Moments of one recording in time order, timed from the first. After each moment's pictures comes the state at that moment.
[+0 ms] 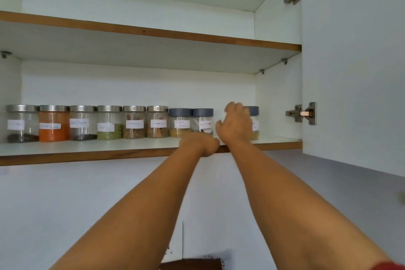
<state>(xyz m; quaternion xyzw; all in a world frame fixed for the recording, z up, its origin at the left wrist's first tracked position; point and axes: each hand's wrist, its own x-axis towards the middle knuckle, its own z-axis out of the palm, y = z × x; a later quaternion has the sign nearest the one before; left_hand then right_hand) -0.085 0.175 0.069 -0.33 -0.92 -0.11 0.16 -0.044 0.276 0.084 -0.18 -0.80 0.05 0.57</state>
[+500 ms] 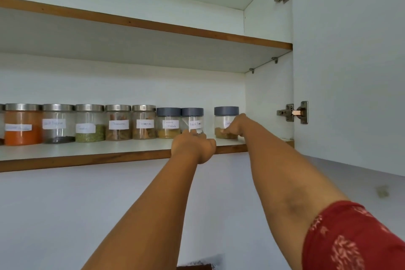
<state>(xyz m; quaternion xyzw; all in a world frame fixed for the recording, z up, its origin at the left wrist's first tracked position) -0.083 0.179 0.063 -0.33 -0.91 -0.05 0.25 -0.068 0.350 0.115 -0.31 -0.90 0.21 0.22</state>
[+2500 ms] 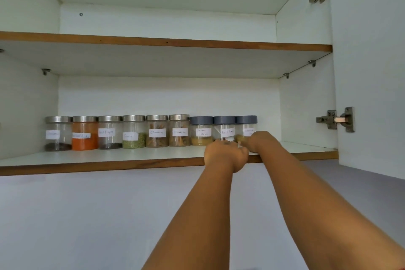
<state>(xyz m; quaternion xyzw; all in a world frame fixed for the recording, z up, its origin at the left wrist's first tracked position) -0.073 0.179 0.061 -0.30 -0.92 -0.06 0.26 -0.085 0.313 0.088 -0.28 -0.91 0.20 0.22</state>
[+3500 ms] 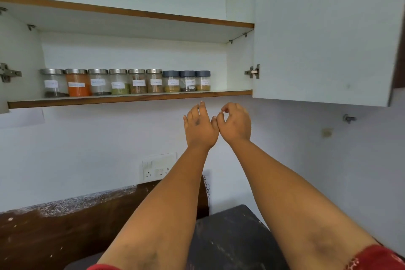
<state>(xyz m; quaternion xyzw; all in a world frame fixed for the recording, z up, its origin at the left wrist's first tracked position) 0.143 0.075 -0.055 -0.34 -0.80 -0.38 0.32 0.198 0.161 -0.046 -0.19 -0.78 0.14 0.58</state>
